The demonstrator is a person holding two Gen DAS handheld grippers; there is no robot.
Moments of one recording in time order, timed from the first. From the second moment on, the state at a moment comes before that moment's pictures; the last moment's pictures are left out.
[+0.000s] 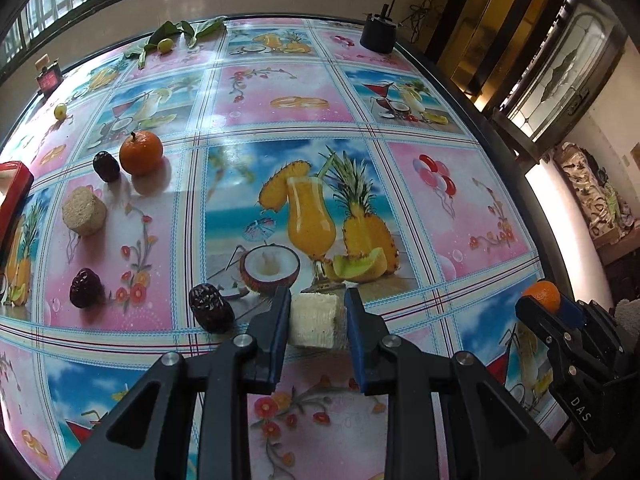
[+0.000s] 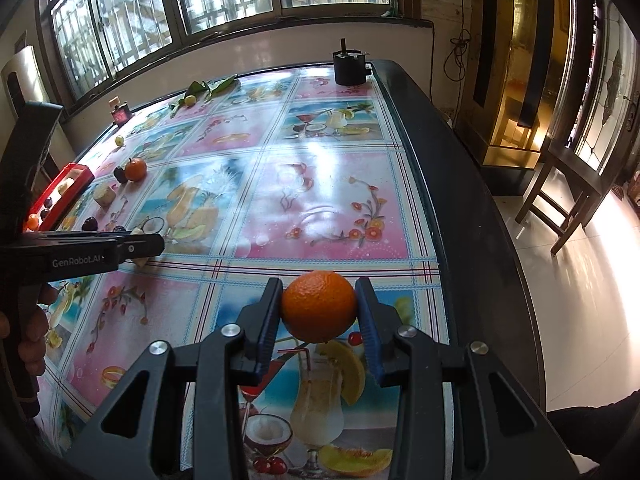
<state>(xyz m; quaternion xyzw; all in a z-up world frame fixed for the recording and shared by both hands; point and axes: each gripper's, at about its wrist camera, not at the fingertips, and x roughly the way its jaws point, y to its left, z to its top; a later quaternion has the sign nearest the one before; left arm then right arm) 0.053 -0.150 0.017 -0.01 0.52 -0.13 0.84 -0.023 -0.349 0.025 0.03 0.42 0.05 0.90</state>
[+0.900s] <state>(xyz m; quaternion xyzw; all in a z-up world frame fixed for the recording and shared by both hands) 0.018 -0.148 0.020 0.02 0.51 -0.18 0.84 -0.031 -0.342 0.034 0.03 0.41 0.06 0.91</state>
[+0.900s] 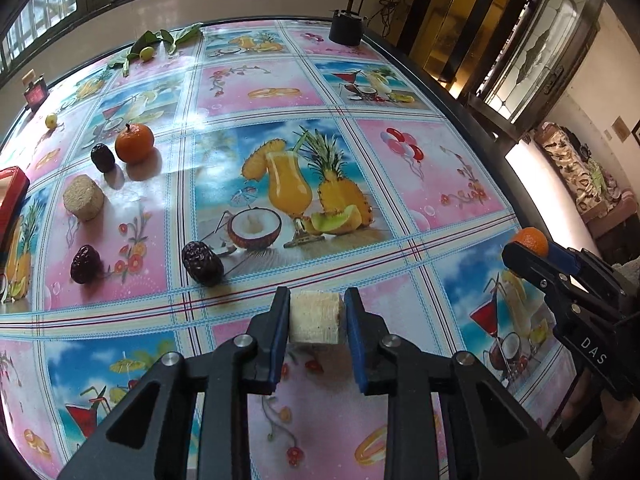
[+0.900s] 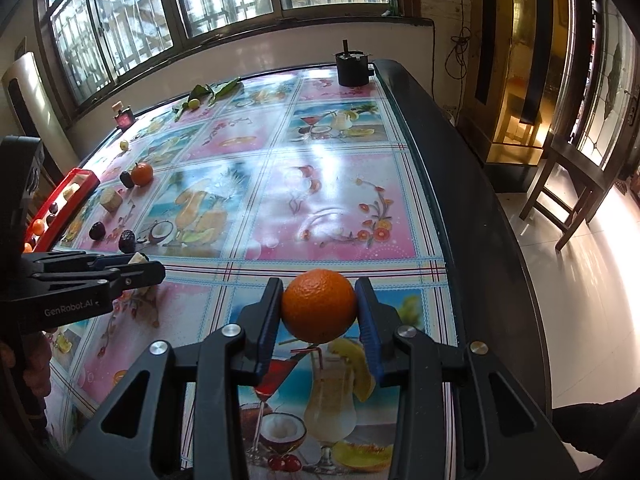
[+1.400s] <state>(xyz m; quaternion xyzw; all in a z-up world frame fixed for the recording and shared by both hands) -0.056 -0.101 0.050 0.00 0.49 -0.21 0.85 -0.056 -0.277 0.044 0.02 0.44 0.12 0.89</state>
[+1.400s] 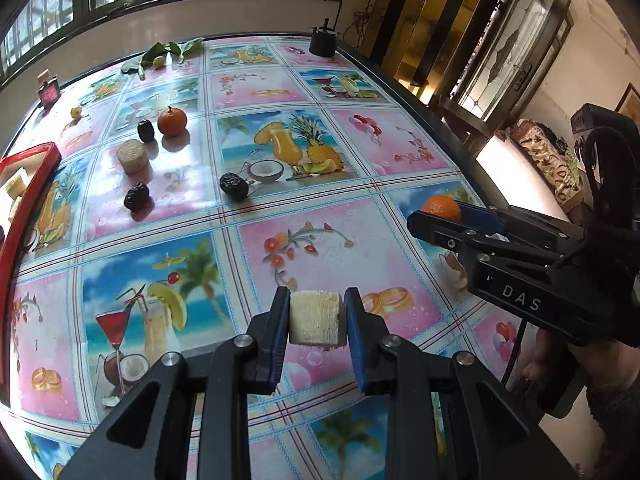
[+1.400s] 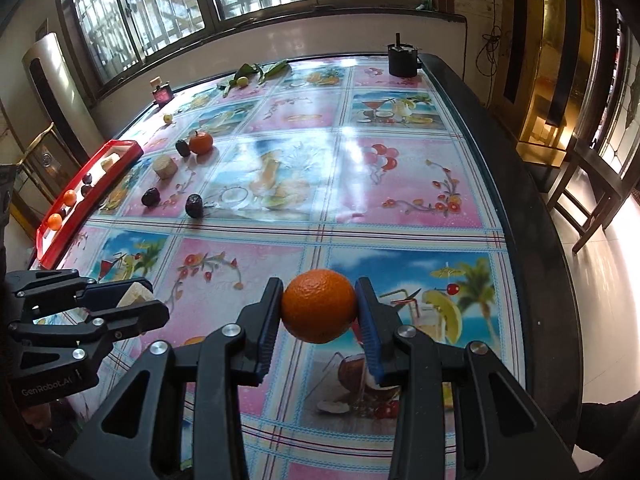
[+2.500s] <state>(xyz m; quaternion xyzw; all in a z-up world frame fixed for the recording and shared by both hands) -0.035 0.233 0.053 -0.14 0.45 0.08 0.88 0.003 0.105 0.055 -0.07 0.42 0.37 0.82</state>
